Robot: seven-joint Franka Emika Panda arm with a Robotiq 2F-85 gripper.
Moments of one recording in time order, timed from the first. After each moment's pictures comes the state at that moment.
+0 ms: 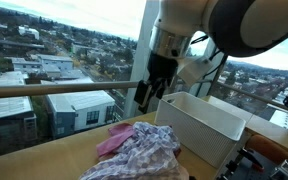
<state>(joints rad) 0.42 0.44 0.21 -1.76 -0.46 2.22 0.55</state>
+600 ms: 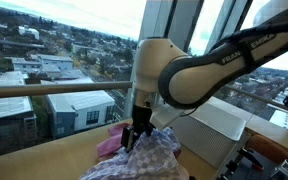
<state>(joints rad) 0.41 0.77 0.17 -1.60 -0.22 2.27 0.44</state>
